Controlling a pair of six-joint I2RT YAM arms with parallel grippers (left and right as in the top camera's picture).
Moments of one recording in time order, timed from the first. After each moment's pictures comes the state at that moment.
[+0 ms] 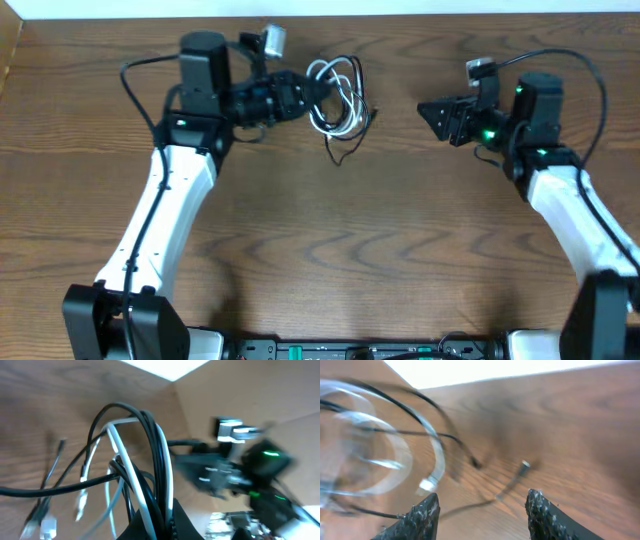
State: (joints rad) left arm -0.17 1.55 1.27 -0.27 0.91 -0.58; right arm 0.03 1.52 0.97 0.02 -0.76 0.24
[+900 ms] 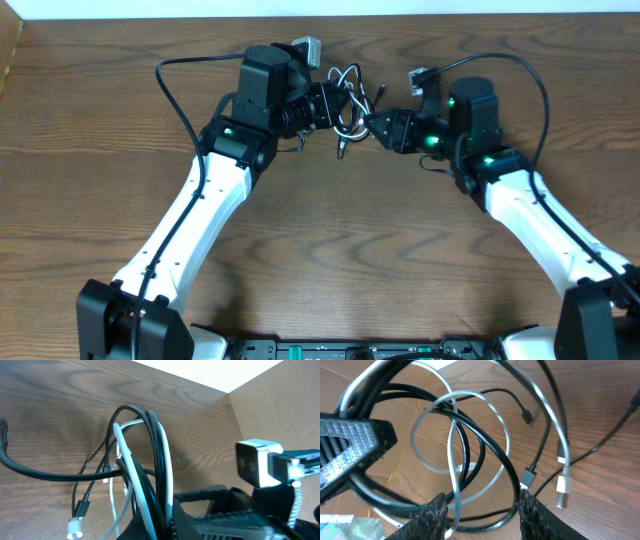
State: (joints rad) left arm -0.35 1.55 1.27 -0.30 0.47 -0.56; right arm 0.31 1.56 0.99 0.03 -0.62 0.57
